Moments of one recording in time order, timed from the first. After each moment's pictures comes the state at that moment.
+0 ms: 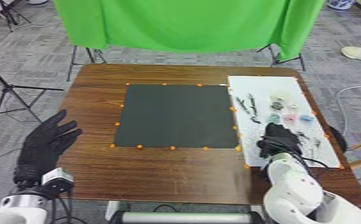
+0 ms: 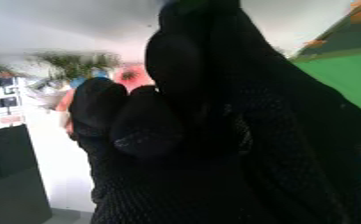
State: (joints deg) left arm 135.6 -68.2 -104.8 -128.8 48.4 11.2 8.2; right arm -92.8 -41.8 54.1 -117.7 -128.3 3.7 60.5
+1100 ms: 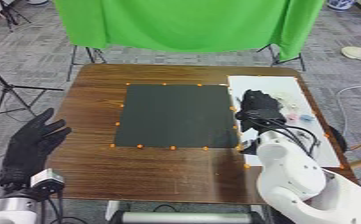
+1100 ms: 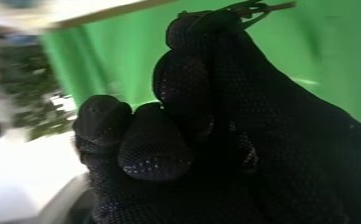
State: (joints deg) left arm 138.2 -66.9 -107.5 -130.3 47.6 13.2 10.6; right arm -77.8 -41.4 46.0 -123.7 -128.8 4.0 51.1
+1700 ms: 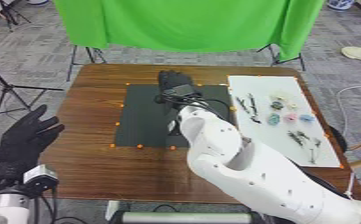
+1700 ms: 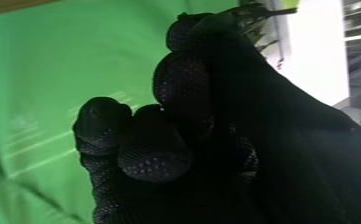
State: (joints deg) left arm 137.0 -67.0 -109.5 -130.4 48.2 13.5 8.0; right arm -57.0 -67.6 30.6 -107.3 -126.5 -2.4 42.5
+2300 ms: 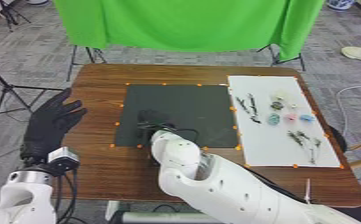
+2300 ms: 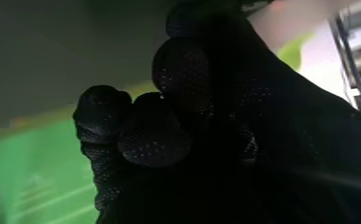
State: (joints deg) left arm 125.5 -64.9 -102.2 -125.8 48.9 10.8 7.2; right arm -59.3 -77.4 24.9 -94.7 -119.7 -6.8 47.3
